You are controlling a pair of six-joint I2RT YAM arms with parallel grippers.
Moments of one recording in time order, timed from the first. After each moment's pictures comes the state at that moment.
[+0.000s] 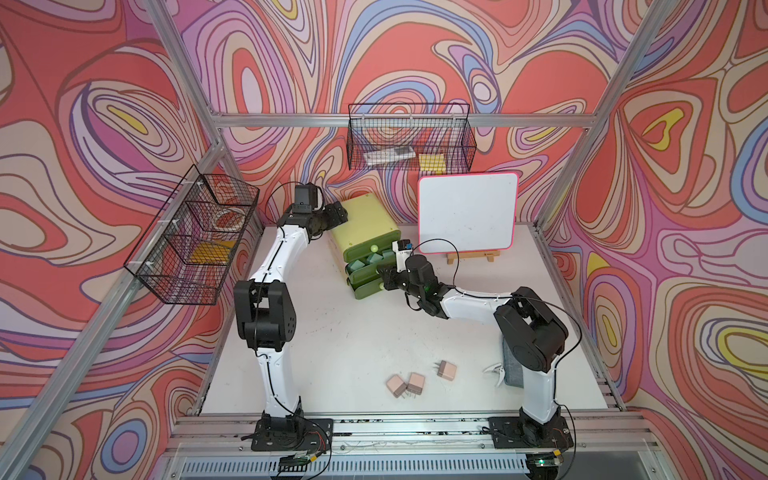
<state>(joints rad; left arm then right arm) -0.05 2.03 1.89 -0.52 0.22 -0.47 0.69 1.98 1.23 0.44 -0.05 0.49</state>
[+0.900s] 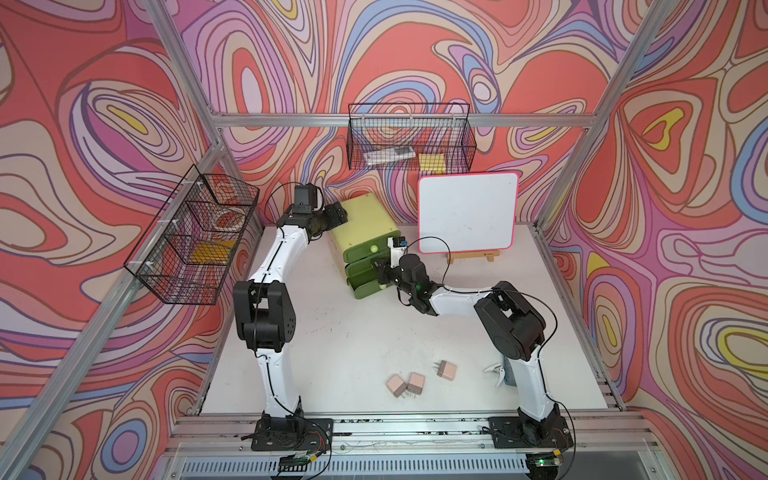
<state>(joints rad) -0.05 2.02 1.88 -0.52 0.22 -0.47 0.69 2.14 1.34 0.59 -0.01 0.48</state>
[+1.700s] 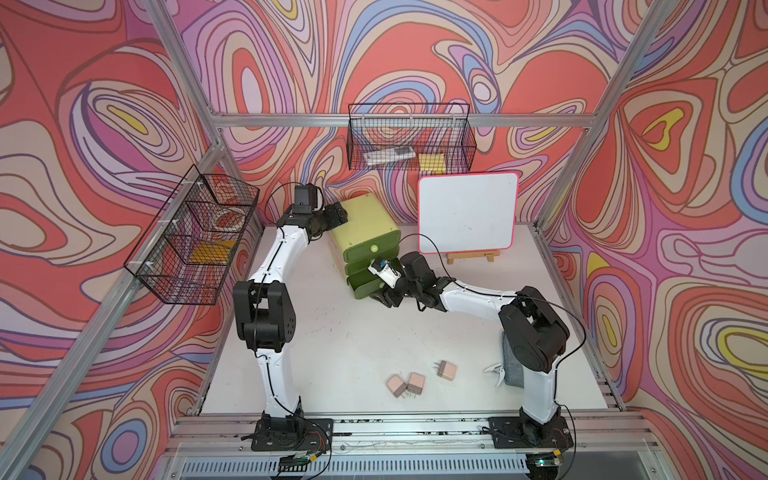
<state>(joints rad) -0.05 2.02 1.88 -0.52 0.22 -0.47 0.69 1.96 1.30 0.02 -0.34 -0.37</state>
